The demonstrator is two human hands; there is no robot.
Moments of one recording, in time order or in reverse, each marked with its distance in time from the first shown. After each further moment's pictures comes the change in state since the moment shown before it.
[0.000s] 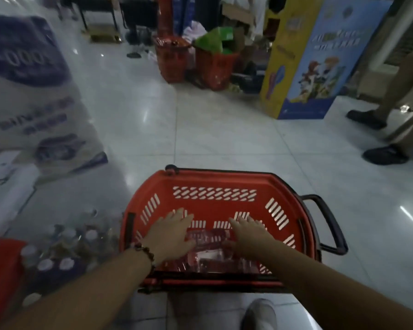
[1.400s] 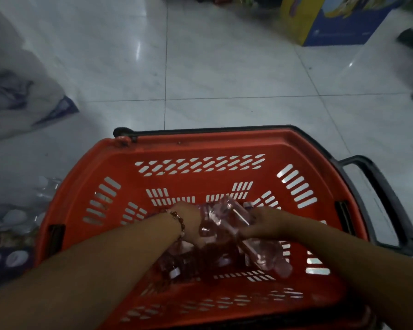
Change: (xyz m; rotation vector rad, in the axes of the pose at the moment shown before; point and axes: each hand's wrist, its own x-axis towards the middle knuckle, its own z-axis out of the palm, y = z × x) left_hand 0.166 0.005 0.117 0.205 -0.449 0.210; right_hand 0.104 0.068 0.057 0.549 -0.466 -0.024
